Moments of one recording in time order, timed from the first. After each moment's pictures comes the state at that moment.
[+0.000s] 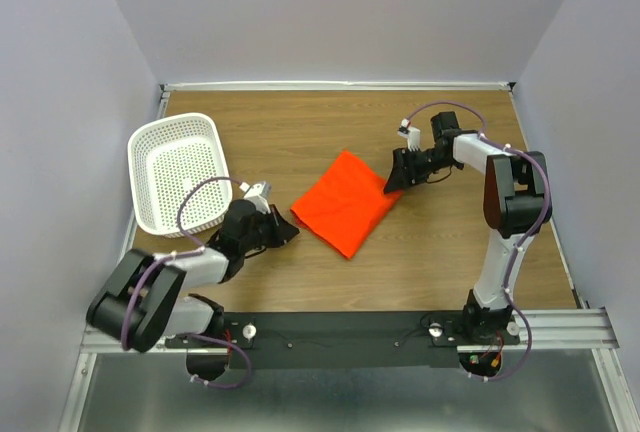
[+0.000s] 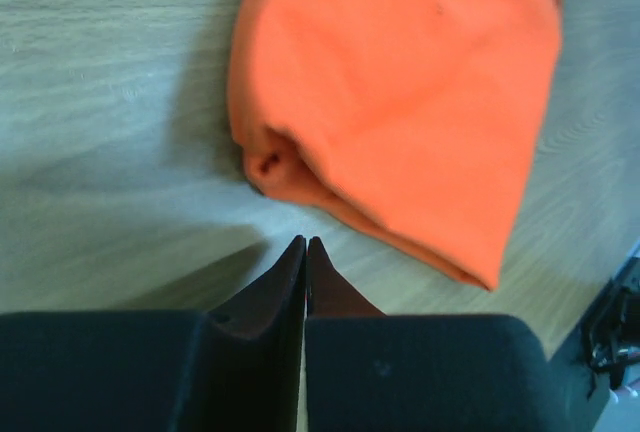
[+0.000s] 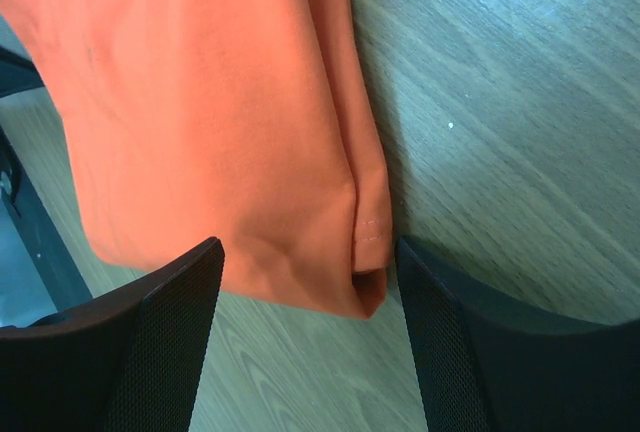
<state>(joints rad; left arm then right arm) -0.44 1.36 0.26 0.56 0.29 -0.65 0.11 2.02 1.33 -0.59 -0.82 -0.27</state>
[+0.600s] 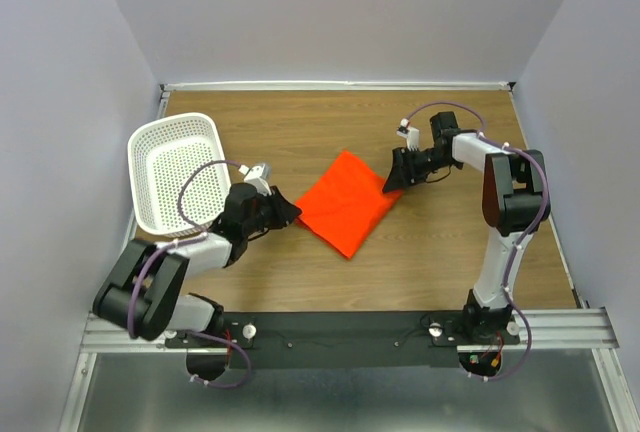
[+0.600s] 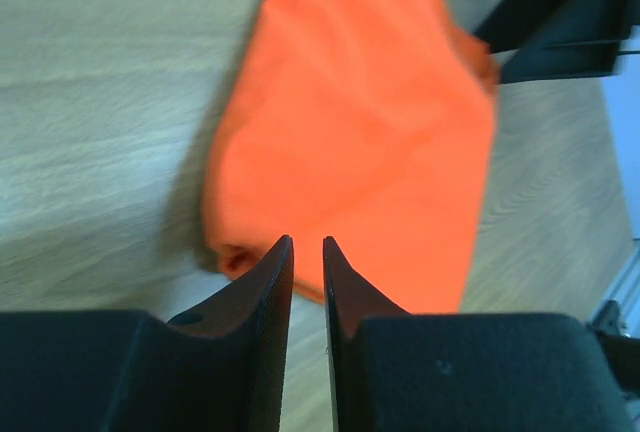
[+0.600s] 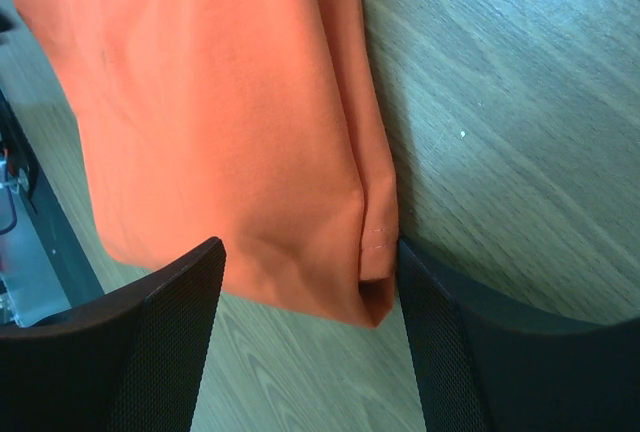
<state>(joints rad) -0.41 1.28 0.35 0.53 0.28 -0.64 0.11 2.04 1.34 -0.60 -0.85 -0.27</state>
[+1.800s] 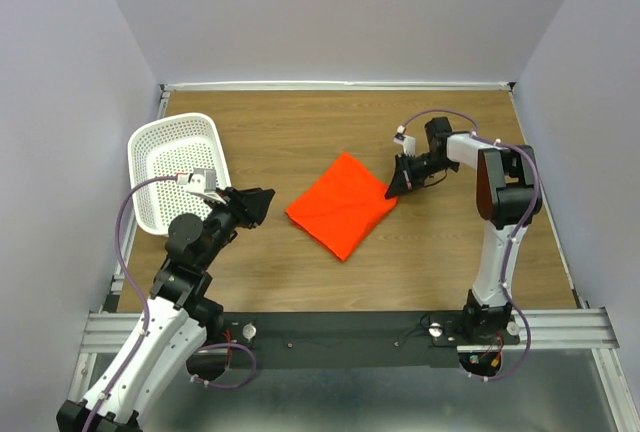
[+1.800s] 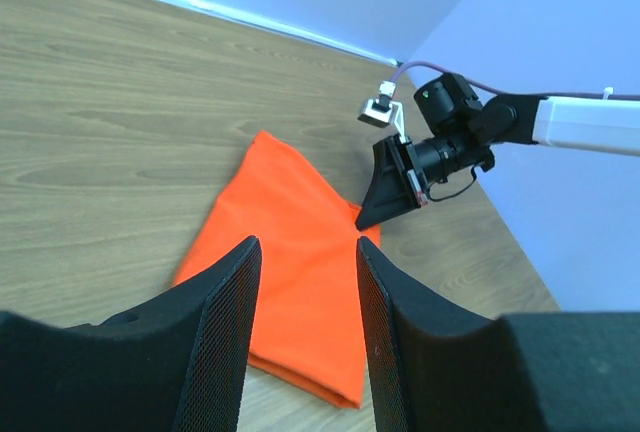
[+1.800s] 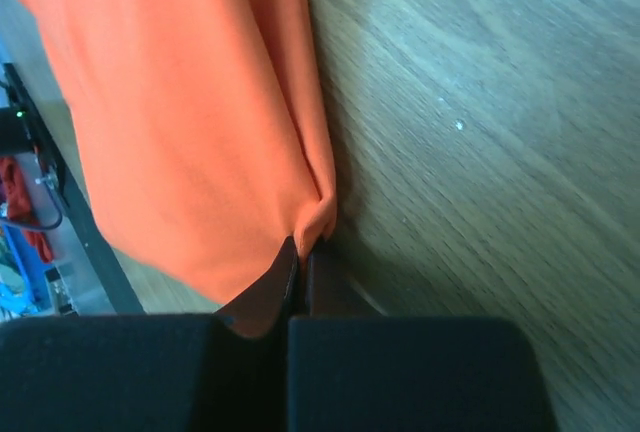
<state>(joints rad) -0.38 0.46 0.37 0.12 0.11 -0.60 0.12 2.13 1.38 -0.66 -0.86 -0.24</state>
